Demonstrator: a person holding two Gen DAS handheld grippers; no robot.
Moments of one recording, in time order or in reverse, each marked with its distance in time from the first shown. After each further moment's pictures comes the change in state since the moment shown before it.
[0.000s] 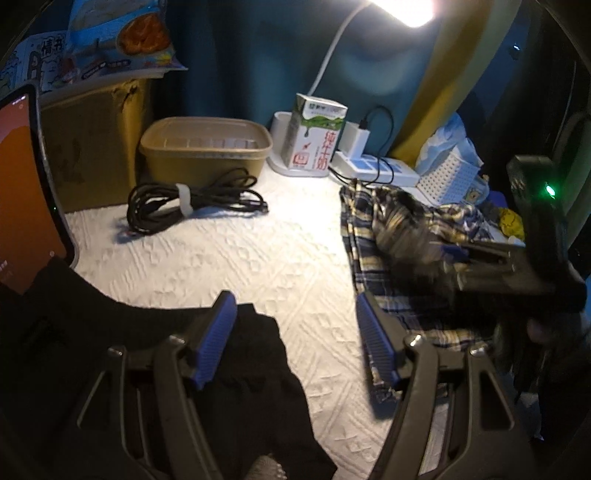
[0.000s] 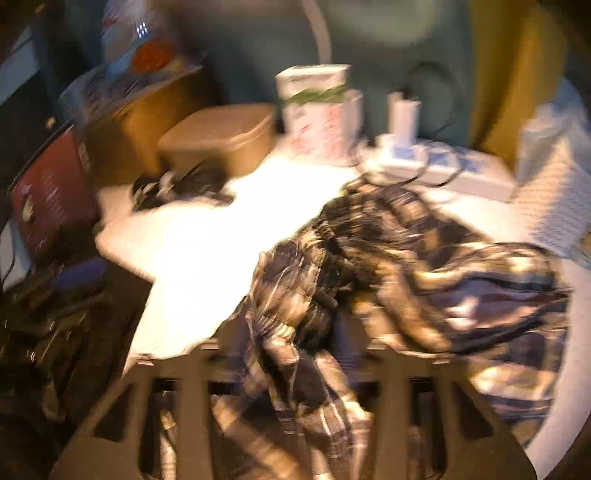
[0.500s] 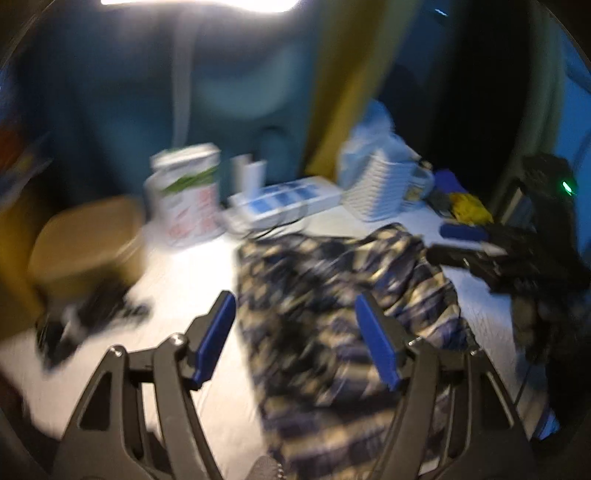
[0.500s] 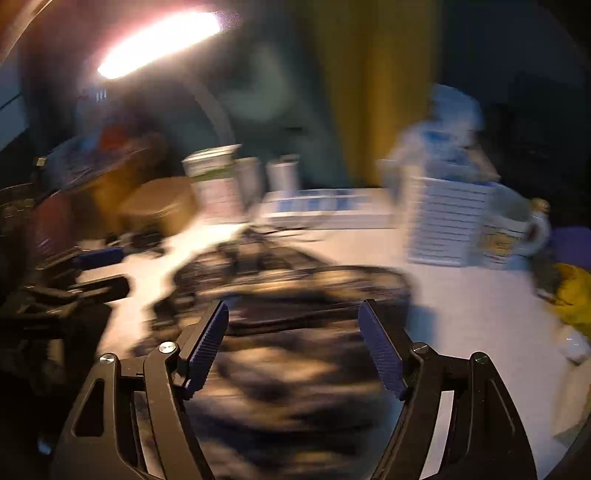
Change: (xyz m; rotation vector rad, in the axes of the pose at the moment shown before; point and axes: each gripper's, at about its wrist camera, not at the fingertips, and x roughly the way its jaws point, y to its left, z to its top) left arm 0.049 -0.104 0.074 0.291 -0.016 -0.168; right arm -0.095 -0.131 -0.019 0.128 -0.203 -0.192
